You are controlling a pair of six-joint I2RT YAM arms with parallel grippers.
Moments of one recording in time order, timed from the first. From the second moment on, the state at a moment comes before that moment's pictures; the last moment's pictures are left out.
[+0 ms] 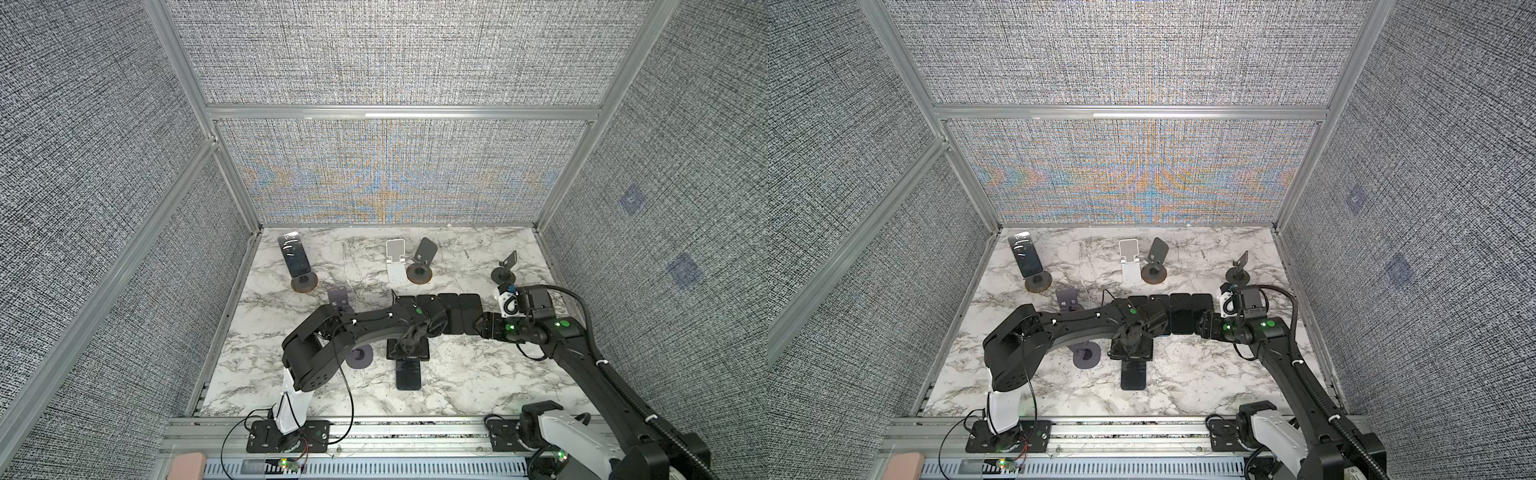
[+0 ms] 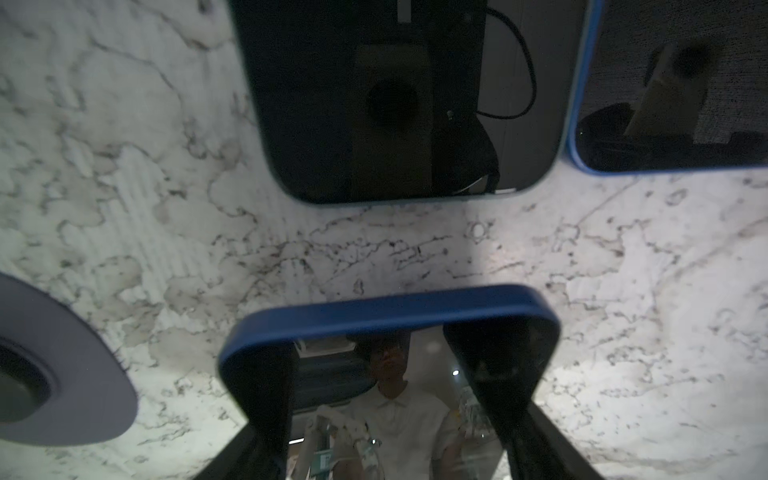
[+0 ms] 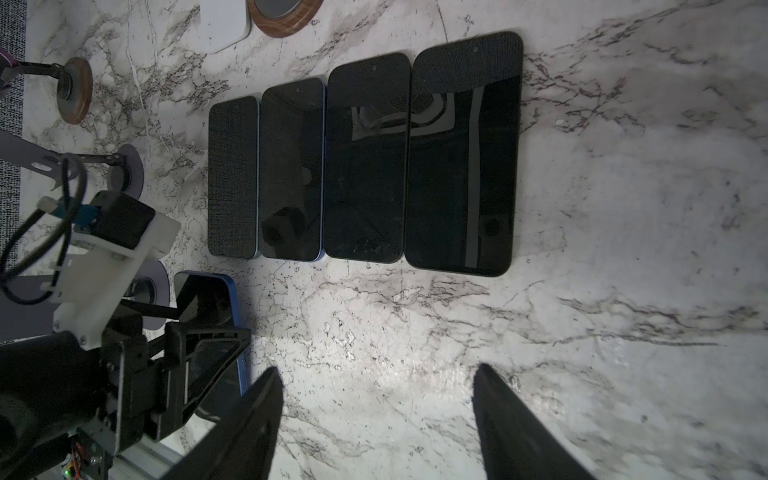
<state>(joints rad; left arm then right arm) -1.05 2.00 1.38 -0.92 0.03 -0.97 0.17 1.00 0.73 -0.73 -0.29 0.29</state>
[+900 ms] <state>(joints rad) -1.05 2.04 1.41 -0.94 0.02 -0.98 0.16 1.01 0.73 -0.72 -0.29 0.28</state>
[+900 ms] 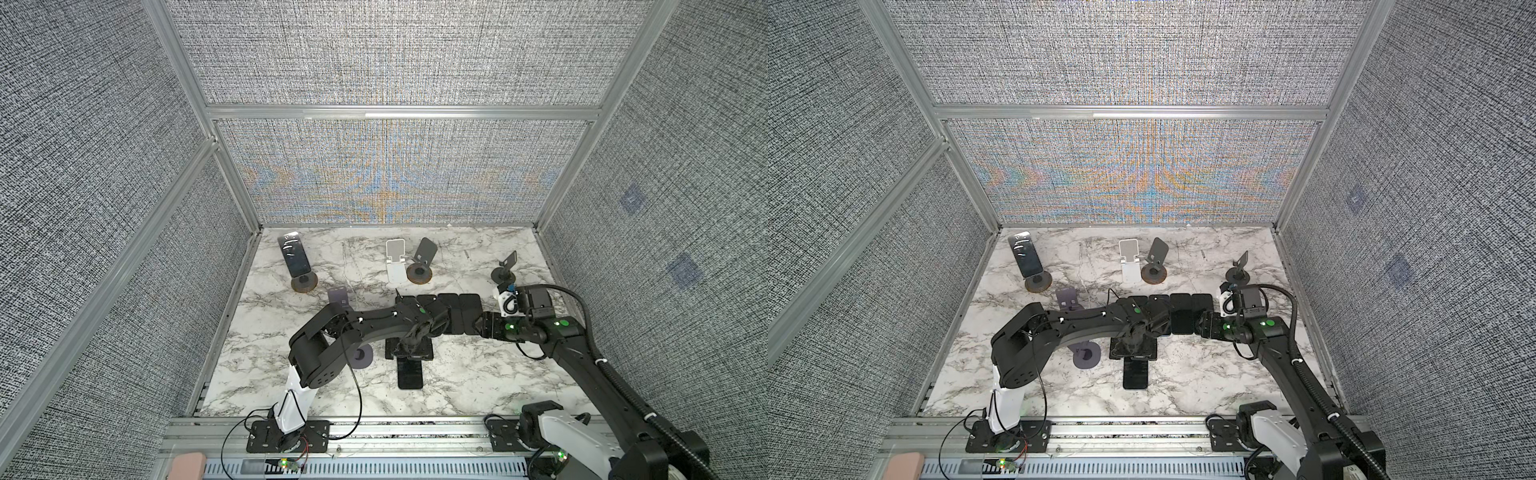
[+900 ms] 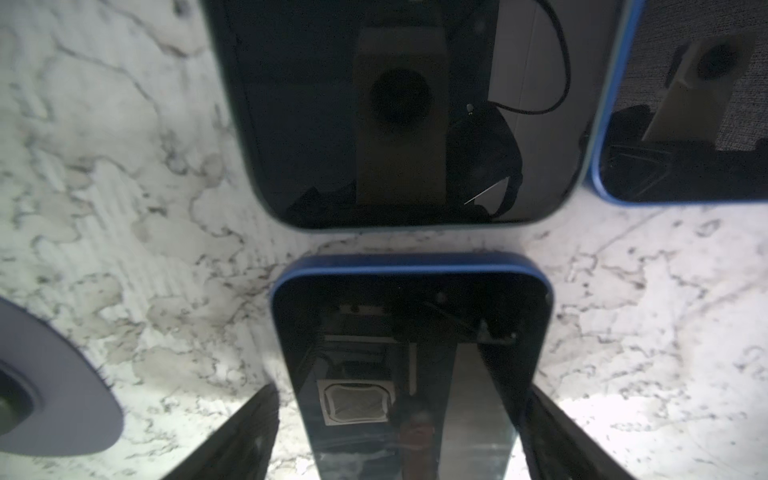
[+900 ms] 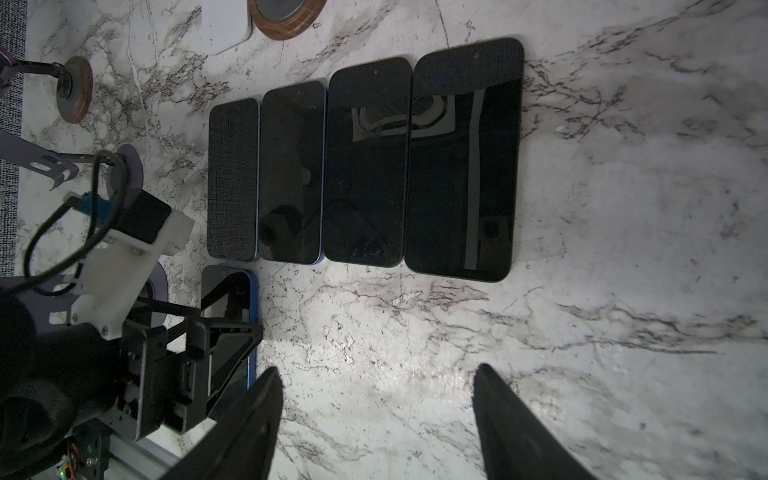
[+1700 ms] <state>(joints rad) -1.05 1.79 1.54 -1.03 -0.21 -0.92 0.16 0.99 0.72 -0.72 -0.29 0.28</state>
